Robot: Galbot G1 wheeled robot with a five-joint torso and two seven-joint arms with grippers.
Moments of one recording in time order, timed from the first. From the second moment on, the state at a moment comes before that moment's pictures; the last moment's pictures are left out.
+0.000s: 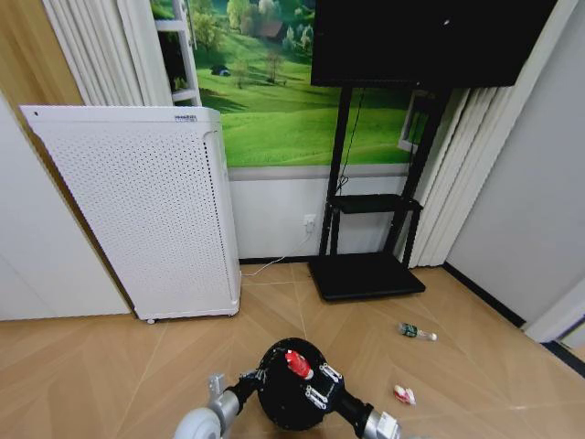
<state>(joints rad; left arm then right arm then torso) 1.39 -1.07 -0.08 -1.84 -0.90 0.24 -0.05 -1.72 1.00 0.28 2.10 0.10 0.18 -0.30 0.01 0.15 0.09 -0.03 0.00</state>
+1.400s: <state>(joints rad) 1.73 -1.15 -0.55 -2.05 -1.03 0.23 -0.45 -1.64 1.12 0.44 1.98 0.24 0.14 -0.22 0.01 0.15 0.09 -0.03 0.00</state>
